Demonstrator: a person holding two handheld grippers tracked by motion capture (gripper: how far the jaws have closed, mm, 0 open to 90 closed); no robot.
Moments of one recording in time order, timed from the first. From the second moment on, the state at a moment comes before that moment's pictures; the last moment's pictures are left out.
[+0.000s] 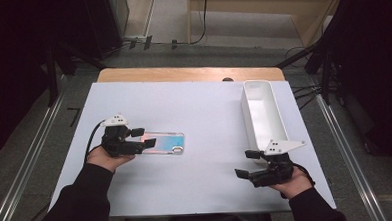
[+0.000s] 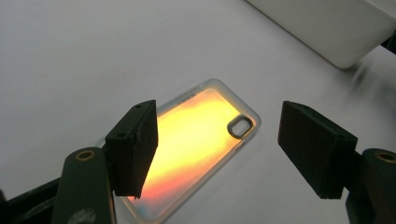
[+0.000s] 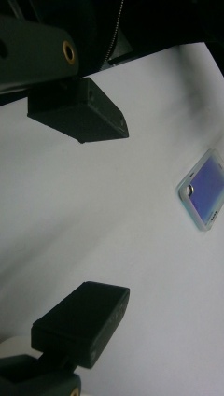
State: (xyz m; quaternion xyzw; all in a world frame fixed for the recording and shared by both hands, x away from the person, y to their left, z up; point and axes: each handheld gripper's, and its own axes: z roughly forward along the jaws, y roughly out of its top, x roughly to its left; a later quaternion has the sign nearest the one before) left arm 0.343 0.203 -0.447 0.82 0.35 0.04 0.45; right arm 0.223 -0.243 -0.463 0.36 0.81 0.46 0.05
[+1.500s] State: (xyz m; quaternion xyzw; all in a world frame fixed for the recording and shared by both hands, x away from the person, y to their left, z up) left arm 0.359 0.217 -0.480 0.84 0.37 0.01 0.41; right arm 0.222 -0.242 -0.464 0.37 0.81 0.46 0.05
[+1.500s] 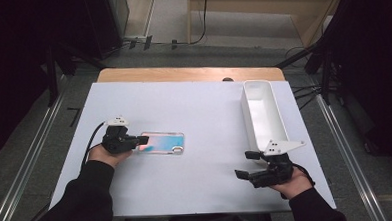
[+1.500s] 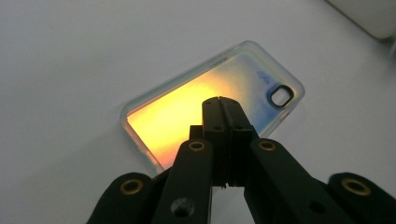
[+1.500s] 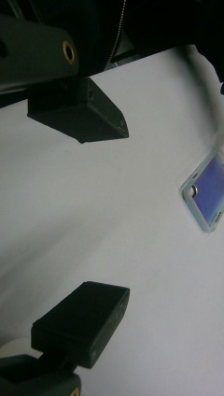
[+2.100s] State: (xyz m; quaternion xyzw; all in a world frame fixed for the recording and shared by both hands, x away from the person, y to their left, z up) left arm 0.359 0.222 -0.491 0.84 0.36 0.01 0.40; right arm 0.222 -0.241 -0.464 0.37 0.81 0.46 0.04
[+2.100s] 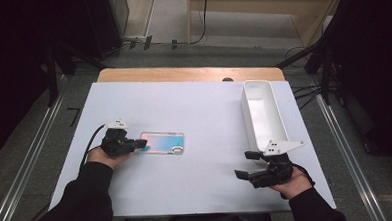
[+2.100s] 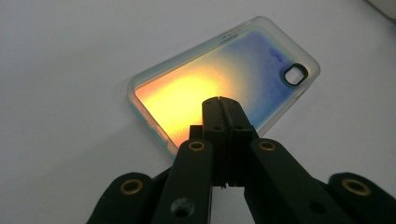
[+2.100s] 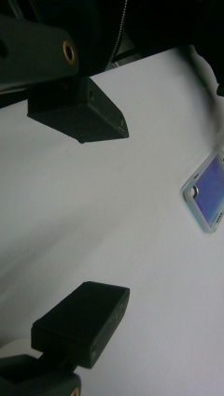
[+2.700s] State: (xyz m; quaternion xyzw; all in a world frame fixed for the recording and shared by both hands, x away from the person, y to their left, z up) left arm 0.355 0.218 -0.496 0.86 0.36 0.01 0.37; right arm 0.224 -0.240 -0.464 0.37 0.81 0.45 0.04
